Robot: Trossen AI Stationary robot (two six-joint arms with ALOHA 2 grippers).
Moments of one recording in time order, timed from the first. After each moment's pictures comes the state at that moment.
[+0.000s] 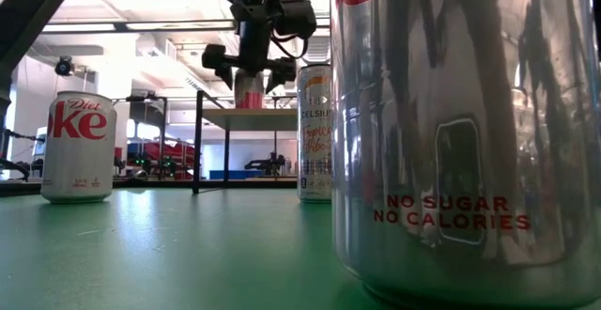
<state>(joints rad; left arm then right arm) 0.39 1.96 1.75 -1.02 -1.12 -1.16 -0.06 0.04 0.02 0.17 -0.10 0.05</state>
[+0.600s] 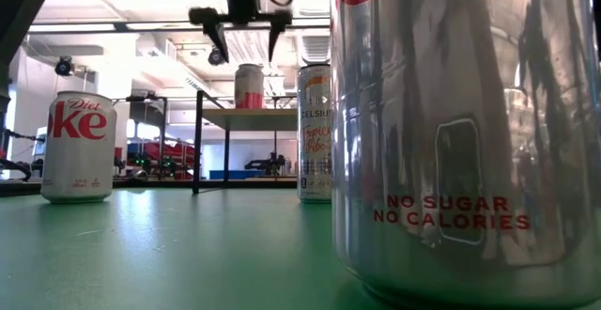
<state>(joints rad) 0.34 1.87 2.06 -1.43 -0.65 -1.14 -0.06 0.04 0.02 0.17 -0.10 0.05</state>
